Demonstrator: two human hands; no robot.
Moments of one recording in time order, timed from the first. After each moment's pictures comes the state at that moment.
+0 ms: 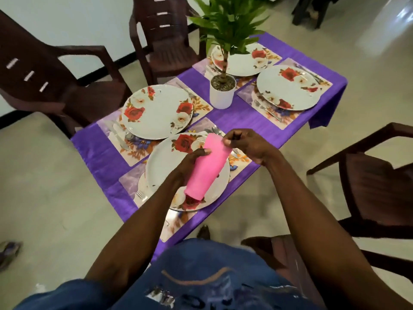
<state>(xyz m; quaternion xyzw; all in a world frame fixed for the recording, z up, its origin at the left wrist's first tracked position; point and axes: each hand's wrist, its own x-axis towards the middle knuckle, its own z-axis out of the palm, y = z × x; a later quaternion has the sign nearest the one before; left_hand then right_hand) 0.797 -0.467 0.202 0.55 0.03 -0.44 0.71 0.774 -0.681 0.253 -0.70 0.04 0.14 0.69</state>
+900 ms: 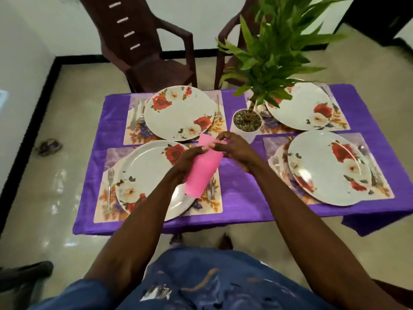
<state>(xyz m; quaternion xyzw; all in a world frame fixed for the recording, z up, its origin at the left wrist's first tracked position) 0.871 -0.608 0.213 0.56 0.21 -0.17 0.79 0.956 -0.770 0.248 -0.70 -0.13 0.33 0.61</state>
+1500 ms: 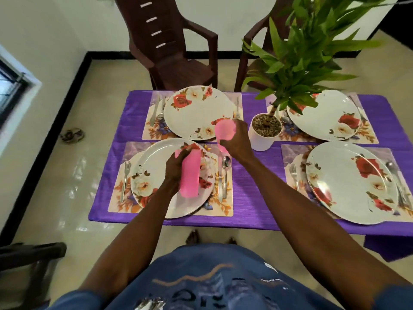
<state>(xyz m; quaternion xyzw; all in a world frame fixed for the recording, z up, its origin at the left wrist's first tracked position) 0.833 -0.568 0.175 0.52 0.36 0.10 0.77 0.986 -0.717 0.199 -0.87 -0.17 0.08 0.46</state>
